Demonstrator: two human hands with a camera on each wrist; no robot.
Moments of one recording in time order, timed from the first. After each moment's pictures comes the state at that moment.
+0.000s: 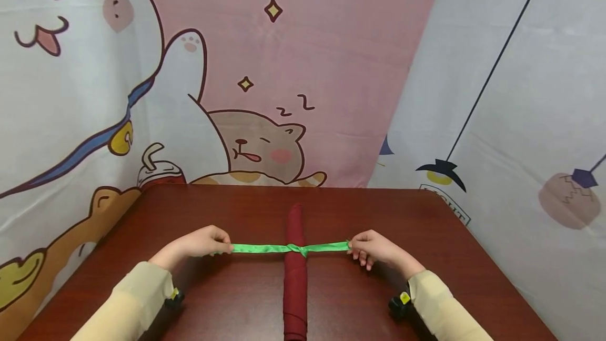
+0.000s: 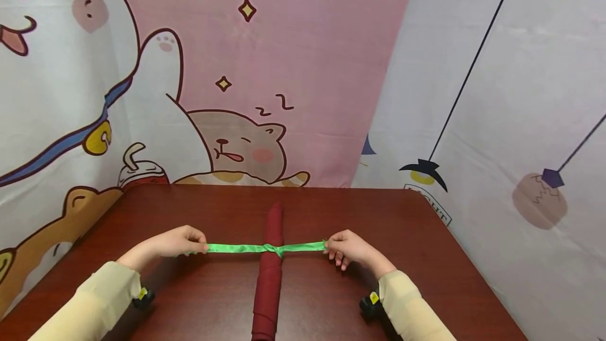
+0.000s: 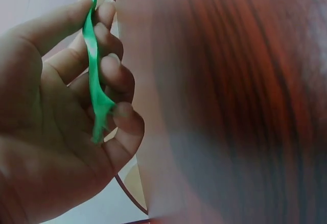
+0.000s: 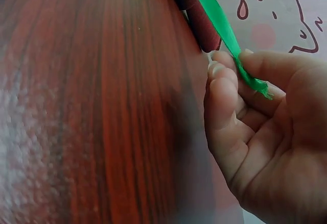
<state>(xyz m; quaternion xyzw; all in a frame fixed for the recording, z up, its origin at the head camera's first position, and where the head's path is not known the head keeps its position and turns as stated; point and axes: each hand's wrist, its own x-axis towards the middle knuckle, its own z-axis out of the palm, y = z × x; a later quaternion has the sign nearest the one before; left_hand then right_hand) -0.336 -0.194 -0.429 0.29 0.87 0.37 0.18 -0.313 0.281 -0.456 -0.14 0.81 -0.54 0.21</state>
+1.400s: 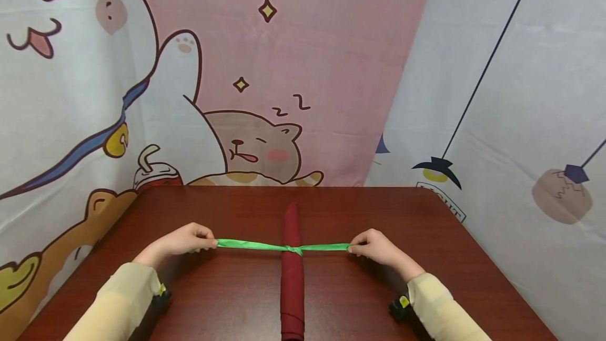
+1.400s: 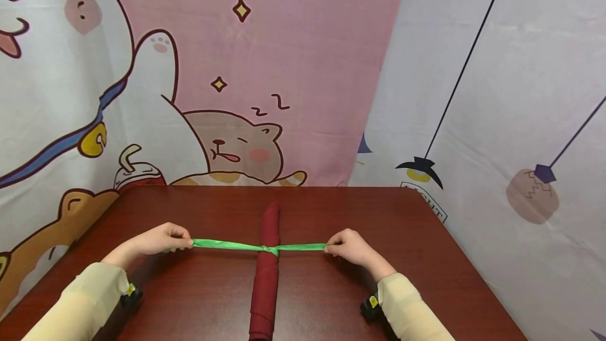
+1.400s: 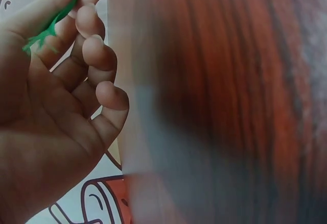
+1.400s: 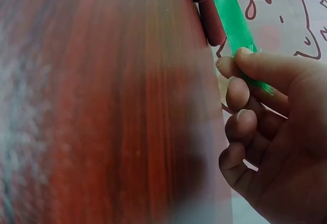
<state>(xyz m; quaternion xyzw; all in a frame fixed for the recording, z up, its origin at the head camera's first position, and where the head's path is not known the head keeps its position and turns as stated) -0.349 -0.230 -0.436 0.26 0.86 0.40 0.17 -0.307 0.288 -0.458 -0.21 0.91 -0.37 0.06</state>
